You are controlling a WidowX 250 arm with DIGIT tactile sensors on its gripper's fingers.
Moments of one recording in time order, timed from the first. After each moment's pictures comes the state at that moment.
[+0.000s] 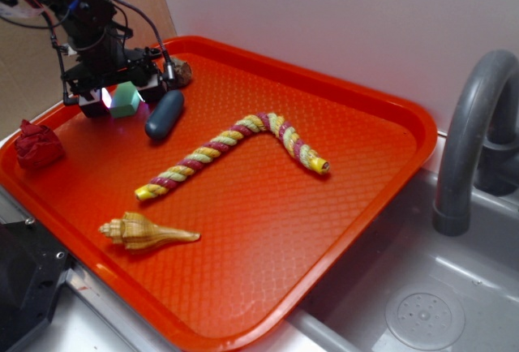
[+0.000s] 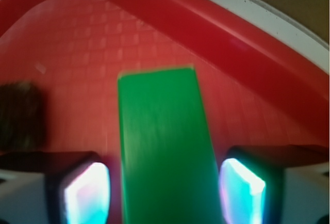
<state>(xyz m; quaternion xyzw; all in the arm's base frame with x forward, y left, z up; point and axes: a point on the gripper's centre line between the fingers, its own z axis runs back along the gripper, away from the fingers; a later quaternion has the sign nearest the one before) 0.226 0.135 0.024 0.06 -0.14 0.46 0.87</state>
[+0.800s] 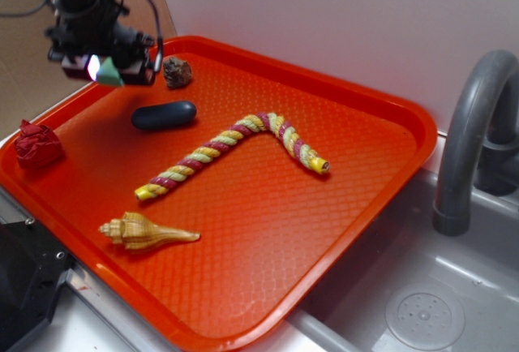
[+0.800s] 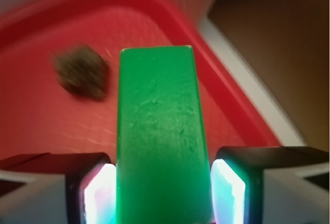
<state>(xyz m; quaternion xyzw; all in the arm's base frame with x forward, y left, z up) 0.239 0.107 0.098 0.15 -0.14 0.32 0.93</state>
